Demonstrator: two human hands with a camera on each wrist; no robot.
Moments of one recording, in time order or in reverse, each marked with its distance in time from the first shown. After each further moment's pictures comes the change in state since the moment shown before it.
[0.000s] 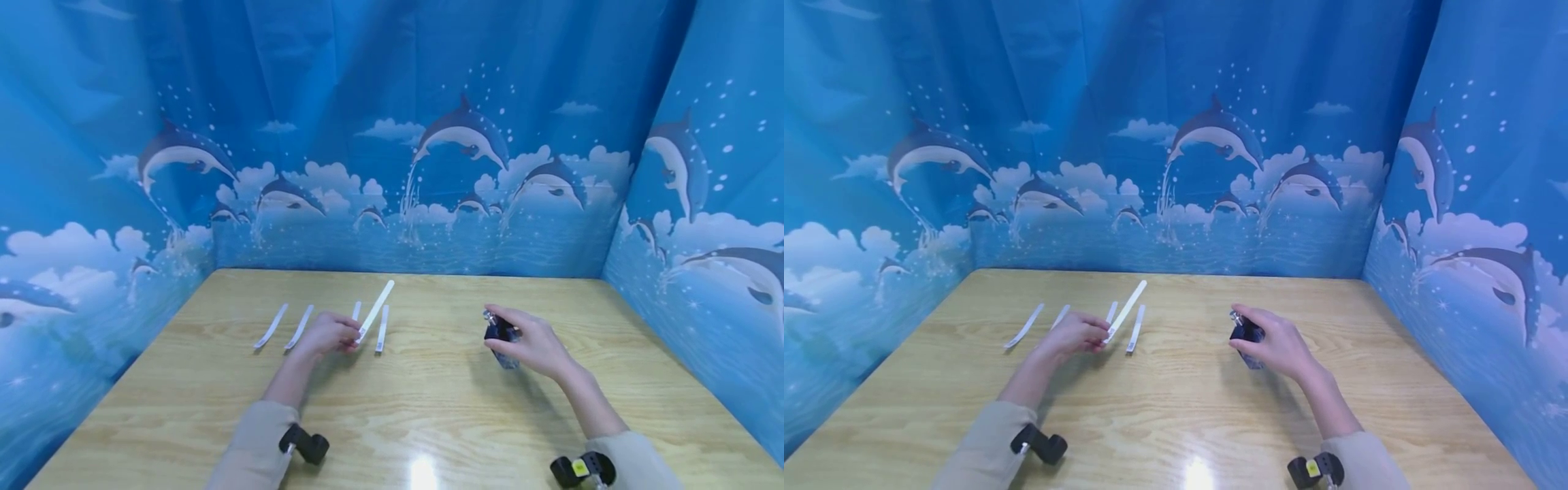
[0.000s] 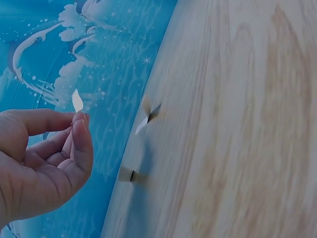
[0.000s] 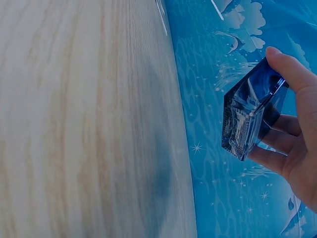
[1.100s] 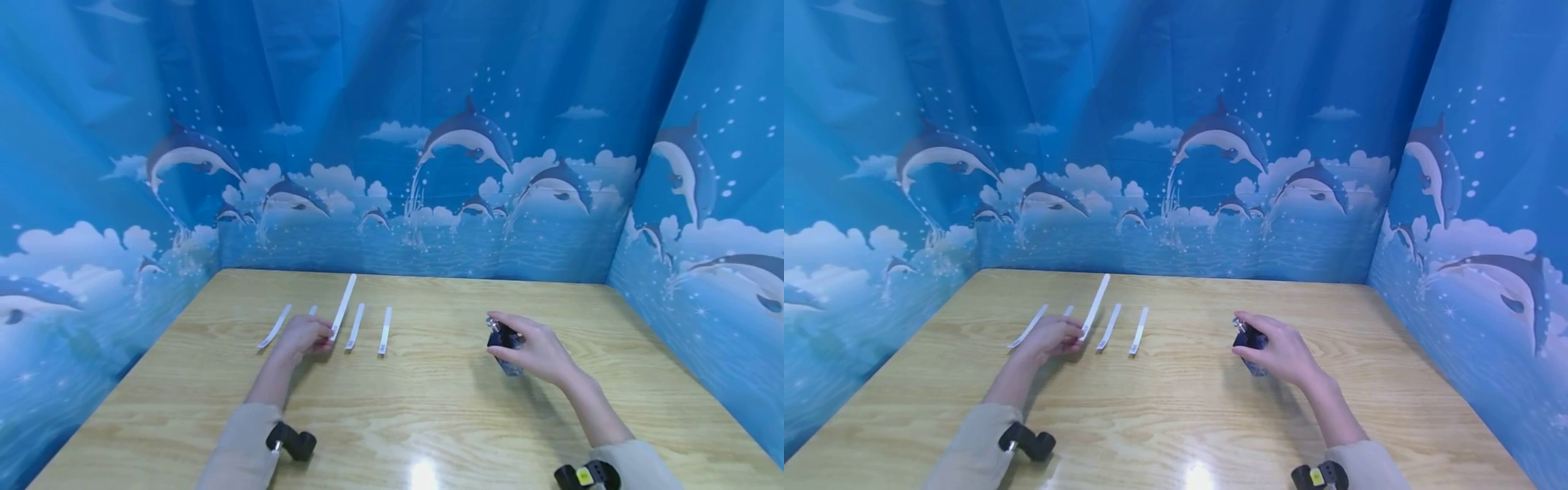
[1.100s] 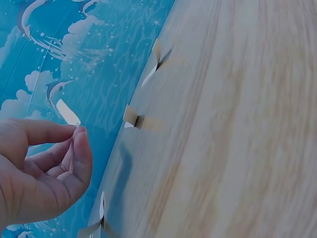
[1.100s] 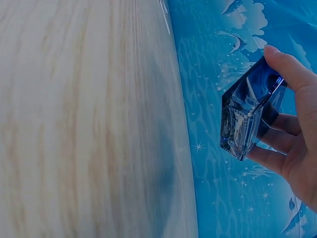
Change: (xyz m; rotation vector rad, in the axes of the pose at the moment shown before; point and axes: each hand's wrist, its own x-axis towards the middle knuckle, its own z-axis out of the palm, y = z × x) left_hand 0.000 -0.017 -0.039 -0.075 0.163 -0.055; right_hand -0.002 0.004 0.004 -0.024 0.020 -0.044
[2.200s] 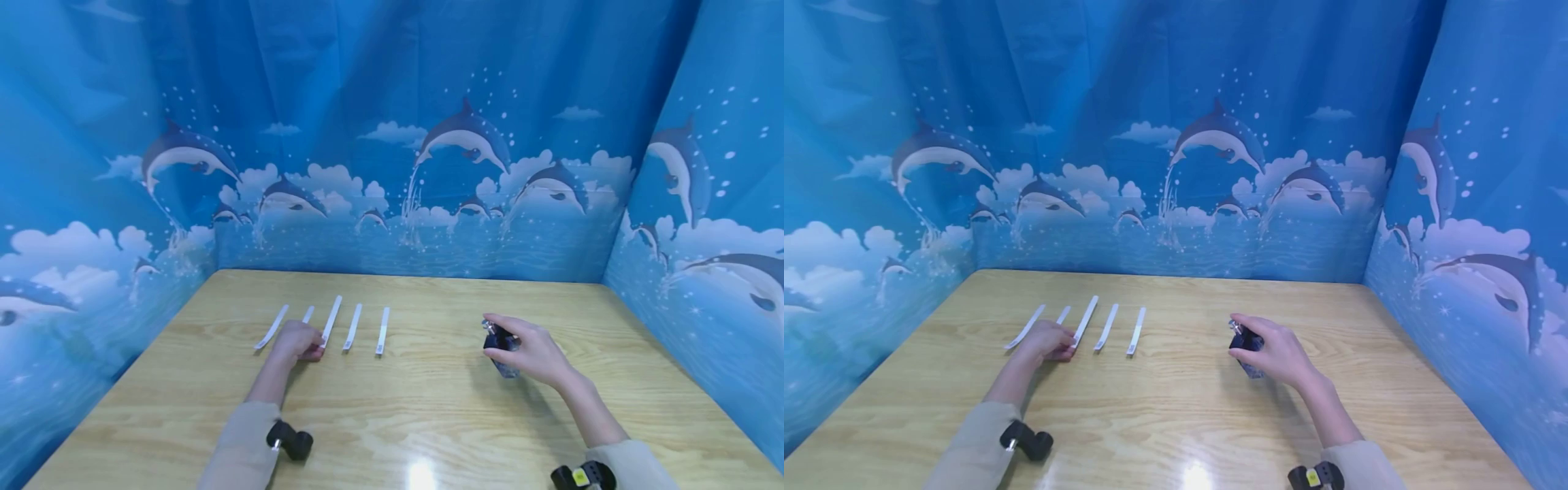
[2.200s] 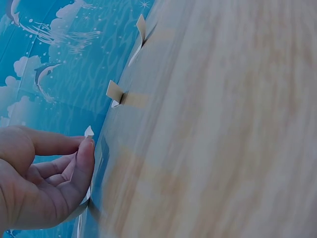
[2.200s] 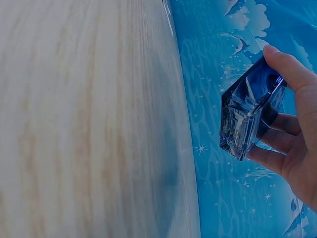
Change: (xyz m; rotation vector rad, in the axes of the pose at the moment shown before) left_hand 0.005 -0.010 -0.004 0.056 0.093 -0.103; right_hand -0.002 0.001 0.002 -0.013 -0.004 -0.015
